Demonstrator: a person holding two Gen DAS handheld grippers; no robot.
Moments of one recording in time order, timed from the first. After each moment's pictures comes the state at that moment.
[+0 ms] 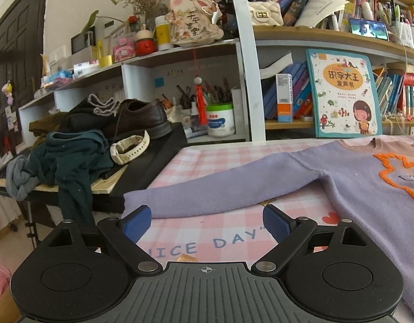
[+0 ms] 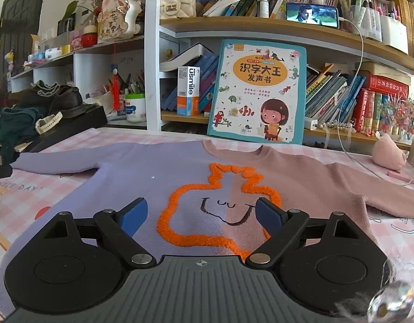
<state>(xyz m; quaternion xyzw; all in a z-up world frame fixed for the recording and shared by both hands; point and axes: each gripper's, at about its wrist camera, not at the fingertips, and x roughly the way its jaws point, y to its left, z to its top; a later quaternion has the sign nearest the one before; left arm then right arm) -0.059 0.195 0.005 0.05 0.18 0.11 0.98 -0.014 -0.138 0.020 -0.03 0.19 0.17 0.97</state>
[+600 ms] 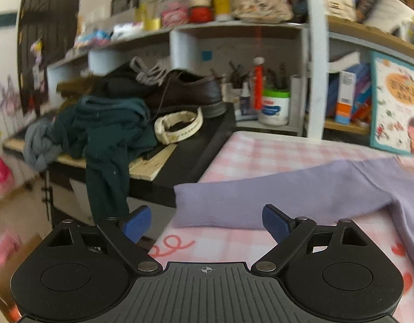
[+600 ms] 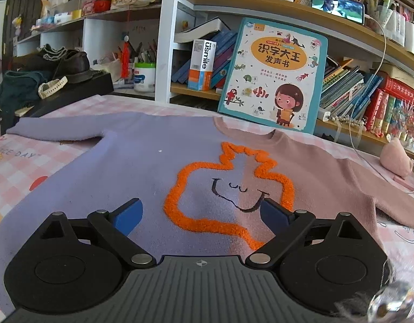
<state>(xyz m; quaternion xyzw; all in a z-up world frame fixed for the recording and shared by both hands) -0.015 0.281 0.010 -0.04 0.23 0.18 0.95 -0.004 -0.116 0.011 -0.09 0.23 0.18 0.95</state>
